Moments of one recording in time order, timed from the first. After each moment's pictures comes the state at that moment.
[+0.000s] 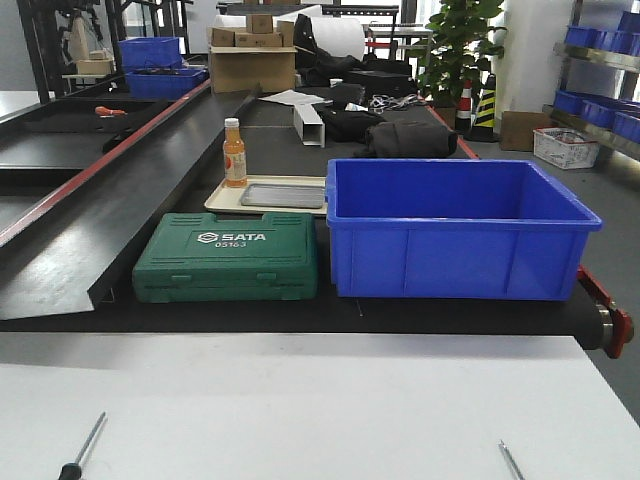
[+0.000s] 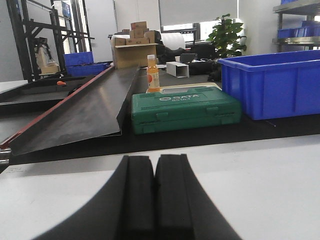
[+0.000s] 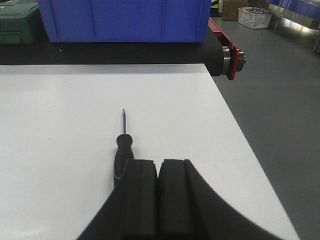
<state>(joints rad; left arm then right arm) -0.07 -0.01 0.02 0.11 0.01 -0.07 -0.09 -0.01 0.03 -0.05 0.31 -0.01</state>
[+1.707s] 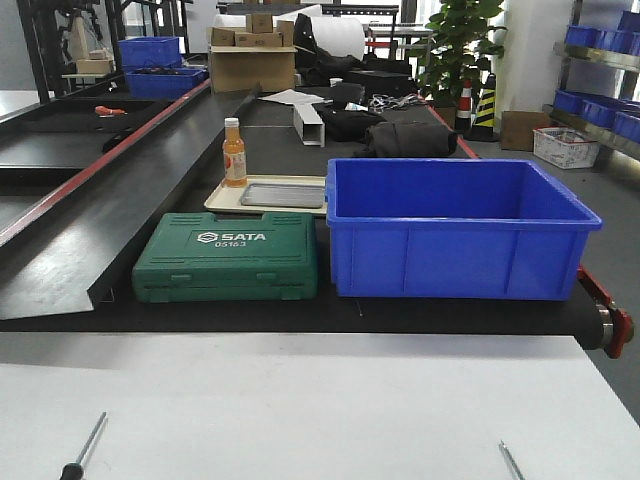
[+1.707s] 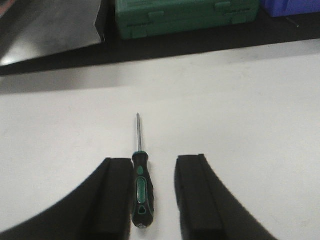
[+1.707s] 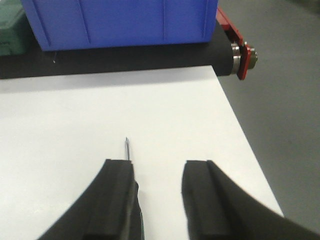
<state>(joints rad) -0.07 0.94 -0.38 0.13 -0.04 -0.10 -0.09 0.78 -0.32 0.00 0.02 0.05</state>
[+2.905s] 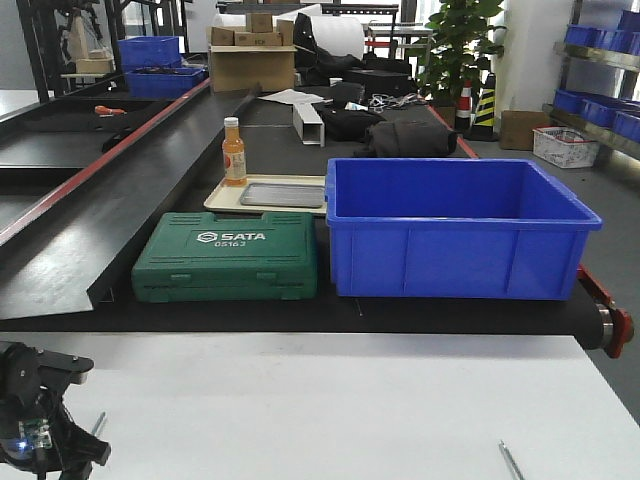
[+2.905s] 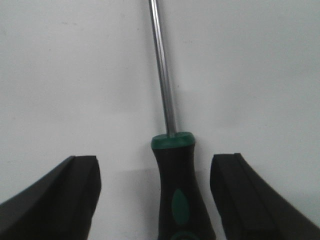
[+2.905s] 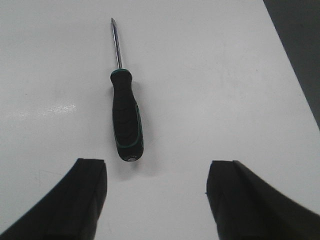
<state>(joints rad) -0.01 2.08 -1.36 0.08 0.66 0.07 -0.09 0.97 -0.33 0.04 0.21 0.05</state>
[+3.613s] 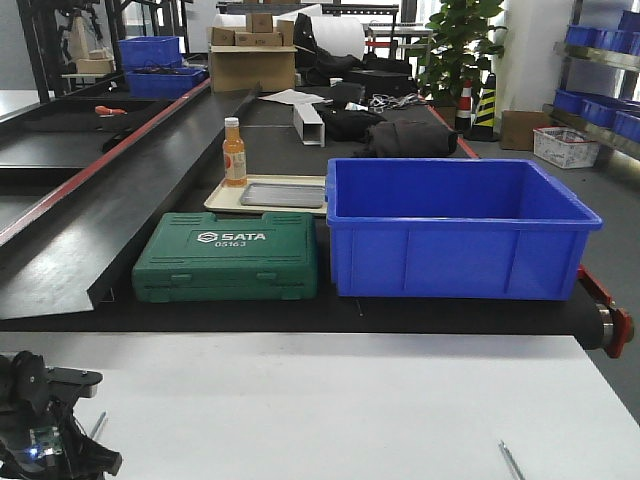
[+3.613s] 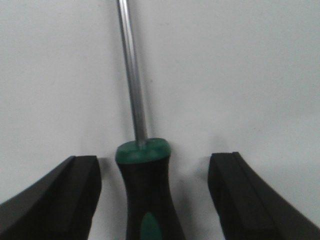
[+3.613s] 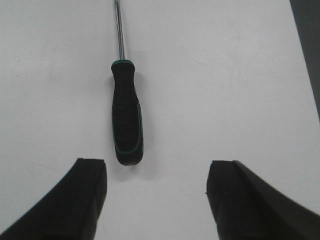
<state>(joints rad) -0.01 2.15 -1.38 -0.05 0.67 0.15 -0.09 1.21 -0.59 0.04 0.43 -0.03</state>
